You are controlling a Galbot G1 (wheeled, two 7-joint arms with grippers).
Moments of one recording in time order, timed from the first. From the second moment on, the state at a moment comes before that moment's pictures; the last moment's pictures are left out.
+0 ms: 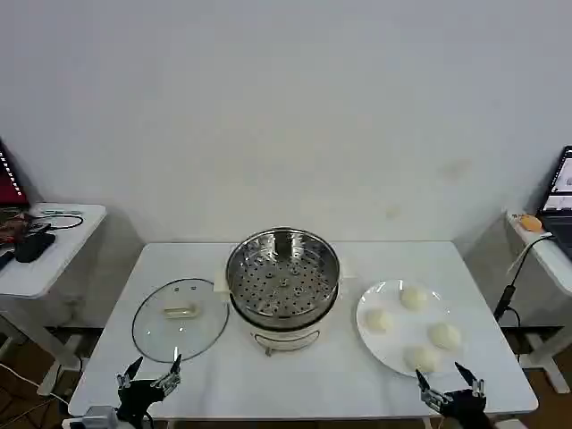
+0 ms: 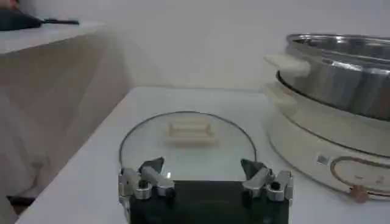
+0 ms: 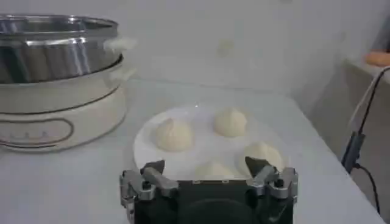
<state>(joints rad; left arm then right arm) 1.76 -1.07 -0.58 -2.08 -0.55 0.19 -0.22 -1.92 0.94 0.71 2.11 0.49 -0.11 0.10</state>
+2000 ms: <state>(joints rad) 1.74 -1.09 -0.55 -2.07 -0.52 0.20 -0.22 -0.75 0.36 -0.07 1.61 0.11 -0.21 -0.45</state>
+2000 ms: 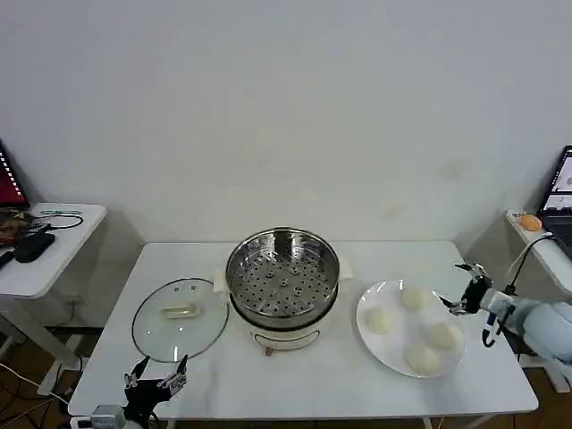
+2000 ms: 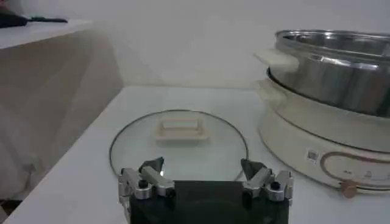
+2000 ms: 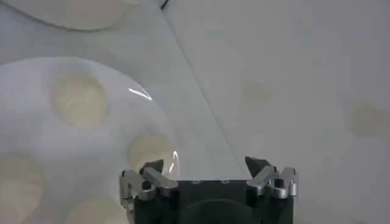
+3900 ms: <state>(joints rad) 1.77 -1.10 -0.56 -2.11 -0.52 0.22 -0.22 0.09 0.67 -1.03 1.02 0.05 0.09 -0.82</state>
